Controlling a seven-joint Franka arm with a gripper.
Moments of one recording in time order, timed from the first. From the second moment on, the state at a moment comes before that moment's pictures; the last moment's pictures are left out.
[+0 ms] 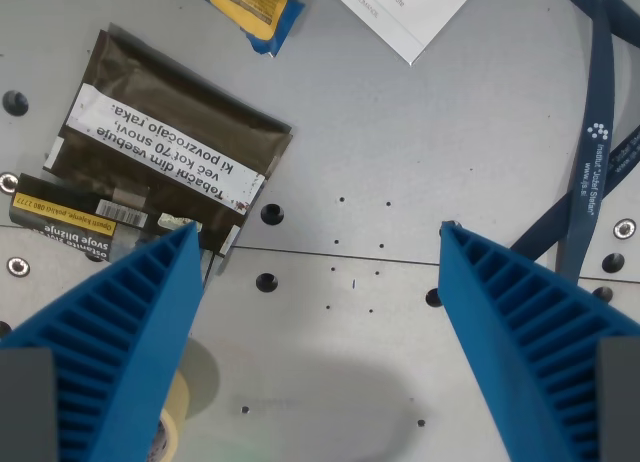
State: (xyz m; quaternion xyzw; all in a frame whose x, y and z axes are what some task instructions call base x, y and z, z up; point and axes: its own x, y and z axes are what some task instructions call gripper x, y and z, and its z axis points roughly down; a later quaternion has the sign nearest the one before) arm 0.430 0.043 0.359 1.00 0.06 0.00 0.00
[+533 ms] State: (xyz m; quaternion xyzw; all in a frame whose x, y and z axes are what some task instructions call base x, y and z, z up) arm 0.430 0.043 0.358 1.00 0.07 0.00 0.00
